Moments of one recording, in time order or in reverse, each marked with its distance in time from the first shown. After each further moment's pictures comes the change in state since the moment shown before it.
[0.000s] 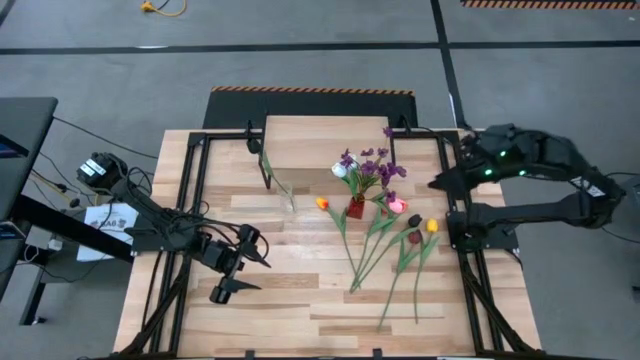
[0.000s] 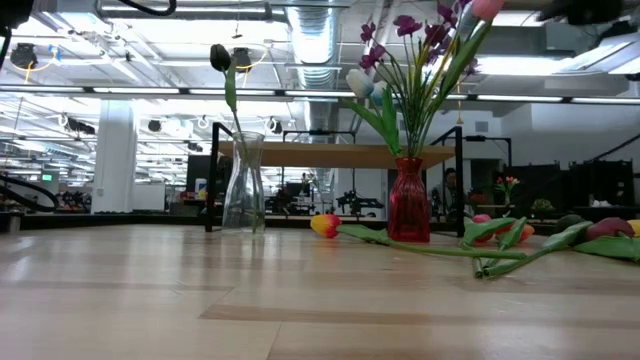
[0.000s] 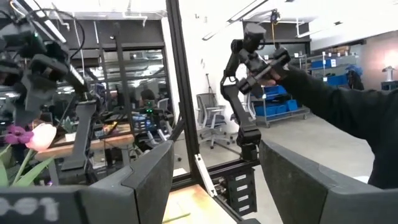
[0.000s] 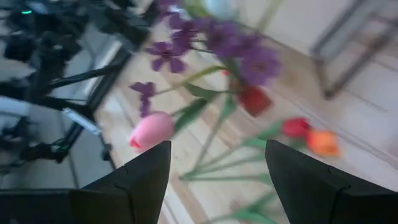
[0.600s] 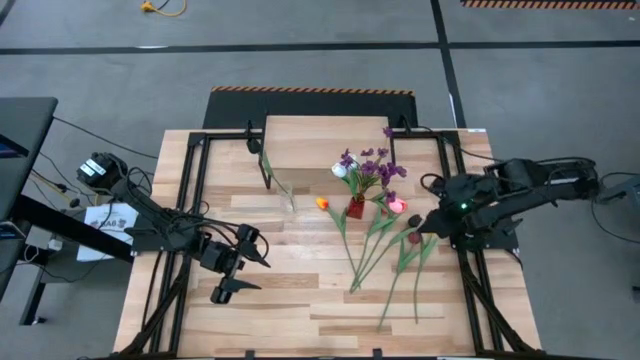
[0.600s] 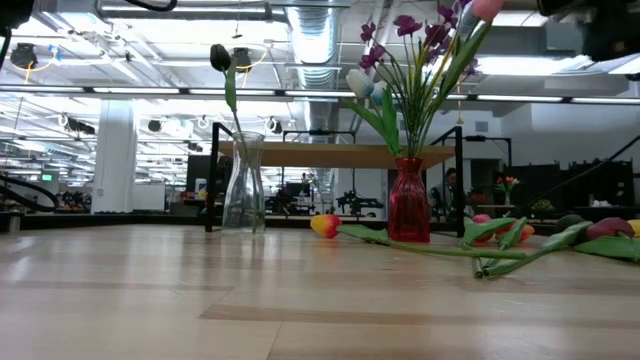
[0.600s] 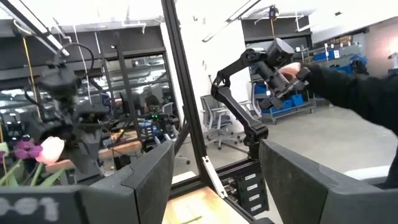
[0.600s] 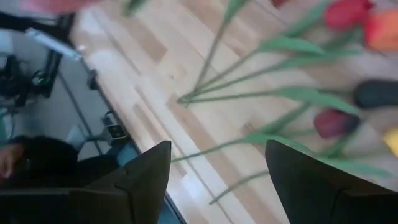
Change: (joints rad) left arm 0.000 0.000 0.000 0.009 0.005 0.080; right arm 0.426 0.012 -0.259 0.073 0.029 0.376
